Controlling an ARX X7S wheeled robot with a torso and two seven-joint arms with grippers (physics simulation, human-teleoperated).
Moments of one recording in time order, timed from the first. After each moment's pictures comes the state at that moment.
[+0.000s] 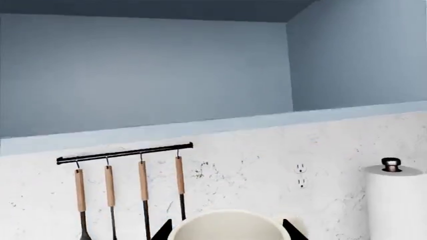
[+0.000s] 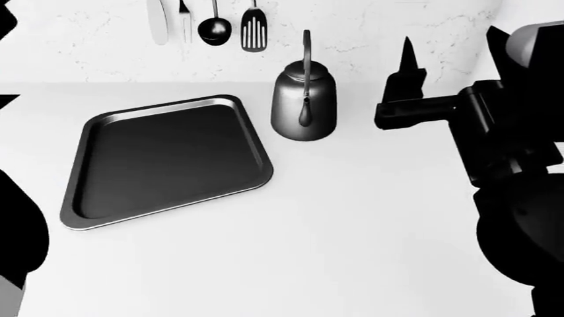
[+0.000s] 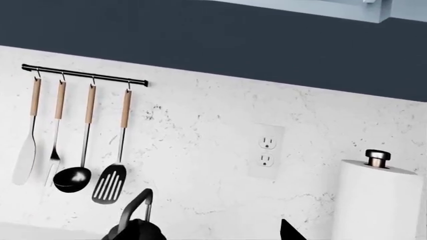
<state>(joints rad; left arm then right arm) -1.61 -0.32 -0.03 0.28 -1.37 -1.49 -0.76 0.90 0.43 0.00 -0.79 0.84 1.25 0.56</state>
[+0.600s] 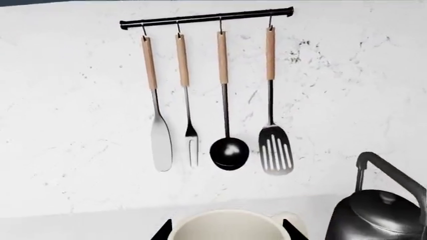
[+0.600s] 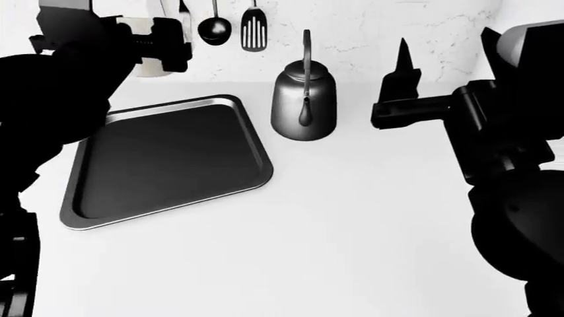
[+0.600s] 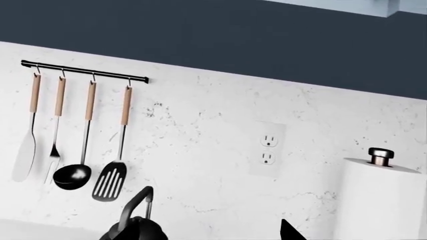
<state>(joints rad) -1.27 -0.46 0.31 0.01 -0.84 -1.06 -0.43 0.90 0.43 -0.03 -0.76 0.83 1.22 0.56</state>
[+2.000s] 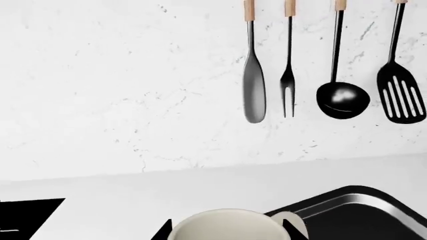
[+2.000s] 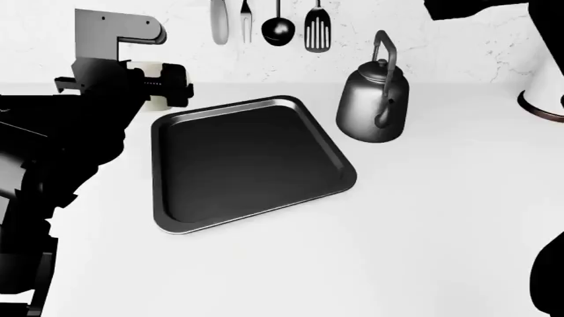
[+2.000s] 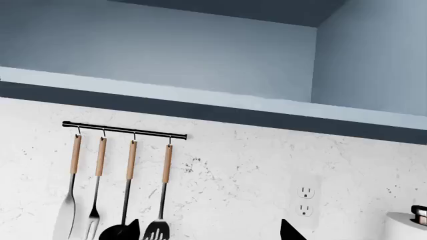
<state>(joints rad) -1.17 -0.46 0.40 -0.16 -0.71 -0.89 -0.35 1.40 0.44 0.06 -0.54 1.25 1.50 0.84</state>
